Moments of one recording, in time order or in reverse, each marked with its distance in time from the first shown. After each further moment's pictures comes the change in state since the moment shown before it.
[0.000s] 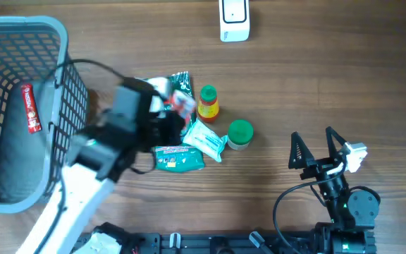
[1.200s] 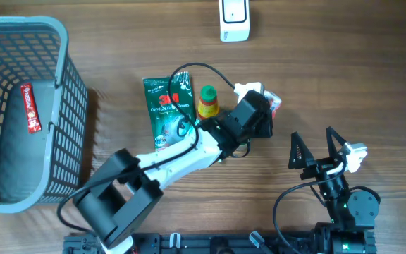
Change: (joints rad) left arm -0.420 0.677 -0.005 0.874 -0.163 -0.371; right arm 0.000 0.000 0.000 0.000 0.000 0.000
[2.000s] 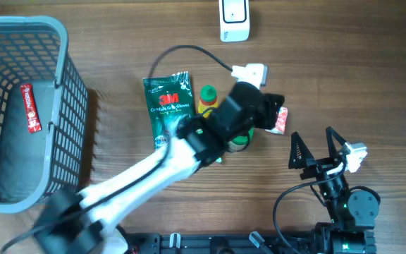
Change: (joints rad) left arm 0.000 -0.266 0.024 -0.005 -0.031 0.126; right arm 0.000 0.000 0.000 0.000 0.000 0.000
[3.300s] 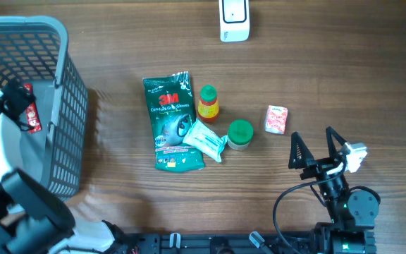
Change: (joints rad) left arm 1.495 0.102 0.020 -0.322 -0.152 0.591; right arm 0.000 0.000 0.000 0.000 0.000 0.000
